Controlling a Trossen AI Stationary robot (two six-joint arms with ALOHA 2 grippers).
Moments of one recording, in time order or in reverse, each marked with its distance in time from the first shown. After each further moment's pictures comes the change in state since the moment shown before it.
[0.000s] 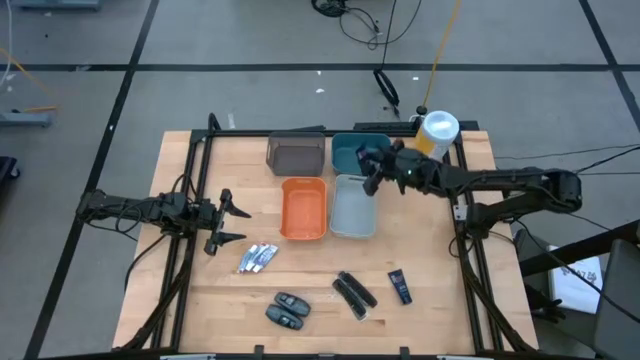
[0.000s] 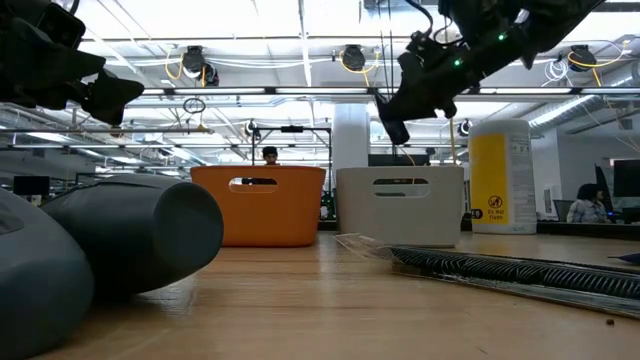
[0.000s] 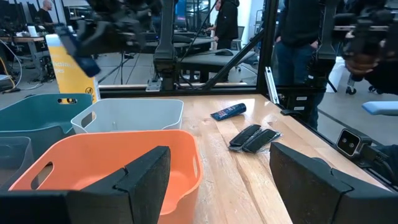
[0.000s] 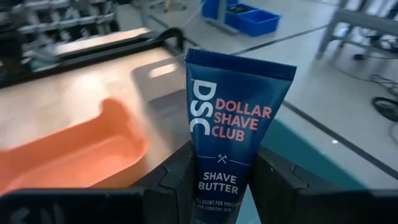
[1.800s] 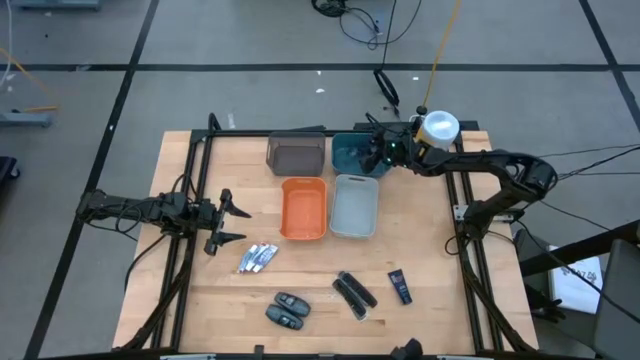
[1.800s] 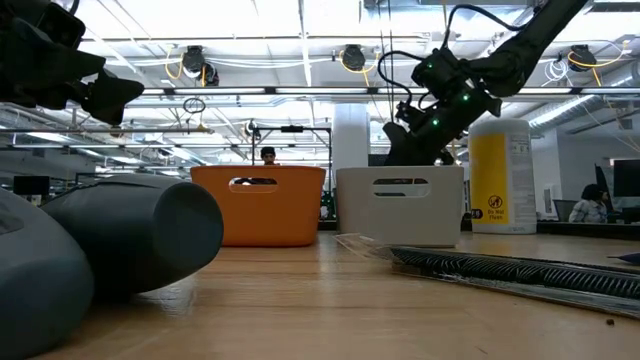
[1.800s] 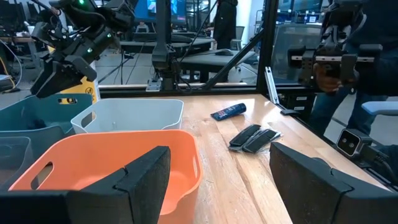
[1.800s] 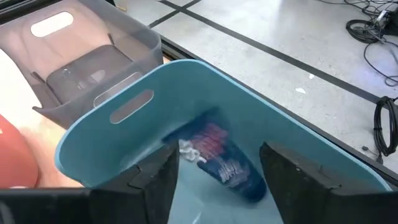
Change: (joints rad) left arm 0.000 0.000 0.000 0.000 0.000 0.000; right arm -0.305 0.276 0.052 0.031 -0.183 0.053
